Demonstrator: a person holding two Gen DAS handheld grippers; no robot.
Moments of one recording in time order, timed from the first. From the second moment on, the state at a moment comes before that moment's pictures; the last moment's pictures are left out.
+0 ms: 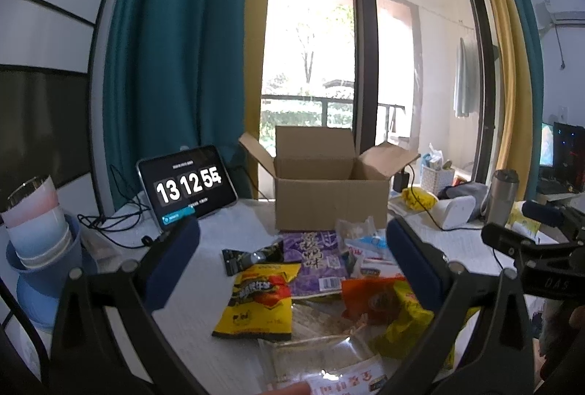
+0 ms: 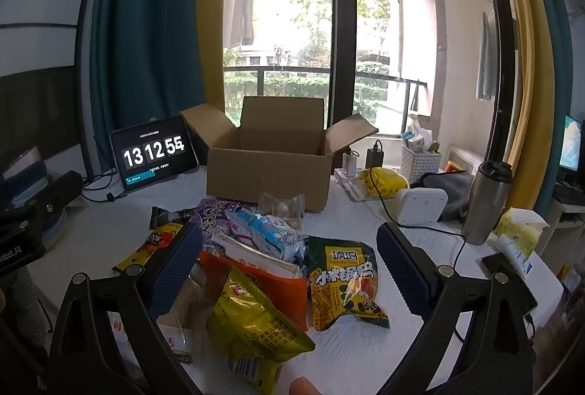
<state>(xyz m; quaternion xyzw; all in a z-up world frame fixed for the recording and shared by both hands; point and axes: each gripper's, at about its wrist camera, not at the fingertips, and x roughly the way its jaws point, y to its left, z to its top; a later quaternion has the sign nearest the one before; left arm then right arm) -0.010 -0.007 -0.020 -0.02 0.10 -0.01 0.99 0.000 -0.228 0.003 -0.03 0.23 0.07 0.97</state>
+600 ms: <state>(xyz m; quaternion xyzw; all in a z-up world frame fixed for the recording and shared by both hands) 0.025 0.002 -0.121 -0.06 0.30 -0.05 0.95 0.002 -0.226 -0.063 -0.03 0.32 0.09 0.94</state>
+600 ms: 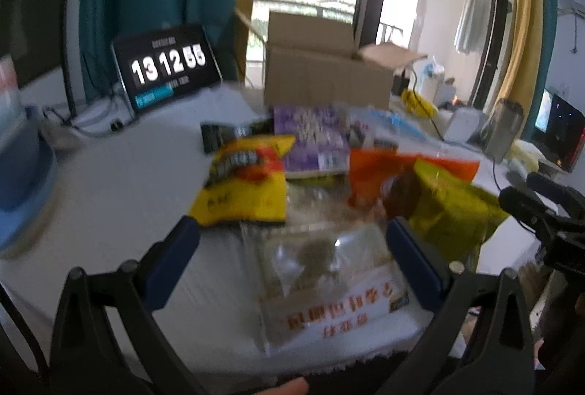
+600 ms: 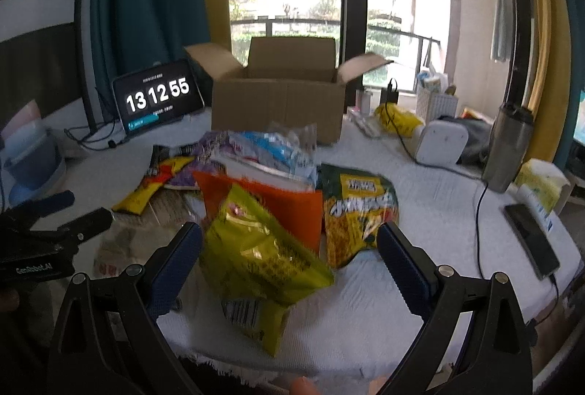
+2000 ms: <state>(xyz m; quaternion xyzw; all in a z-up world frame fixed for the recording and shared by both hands) 0.023 -0.021 -0.104 -0.08 0.31 -0.19 0.93 0.017 -0.212 -0.085 -0.01 0.34 0.15 0.93</state>
